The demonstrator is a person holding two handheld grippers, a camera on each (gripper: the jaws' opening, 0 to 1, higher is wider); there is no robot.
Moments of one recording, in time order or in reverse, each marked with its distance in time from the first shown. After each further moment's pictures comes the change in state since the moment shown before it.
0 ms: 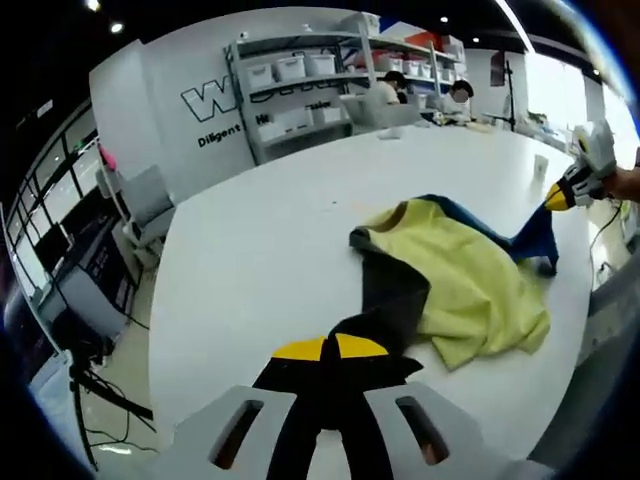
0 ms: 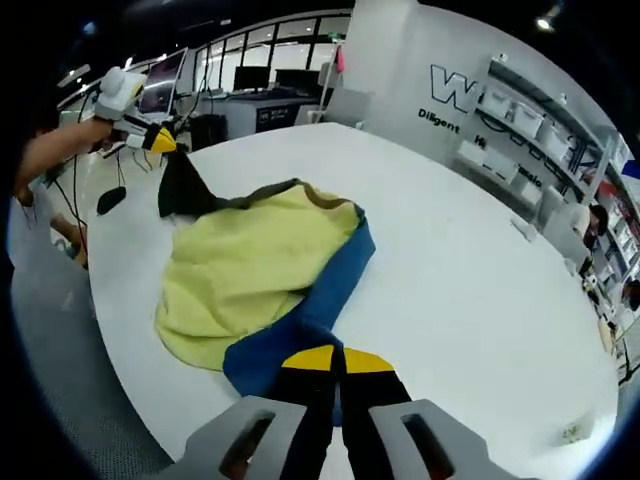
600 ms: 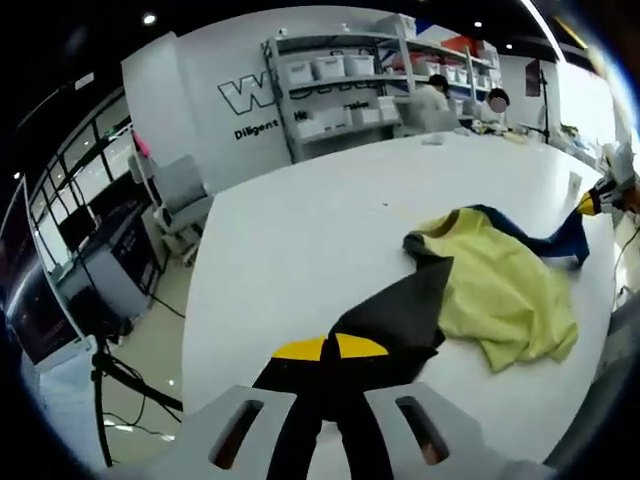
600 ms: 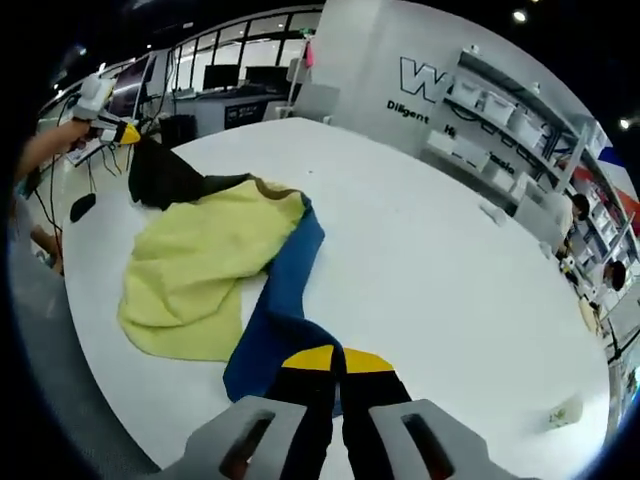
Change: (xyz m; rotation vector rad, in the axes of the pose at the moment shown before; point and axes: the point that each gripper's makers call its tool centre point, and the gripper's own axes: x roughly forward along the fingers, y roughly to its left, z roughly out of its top) left arm 0.000 0.054 -0.013 -0.086 0.022 0.116; right arm -0.003 -0.045 -0.021 0.051 0.031 -0.097
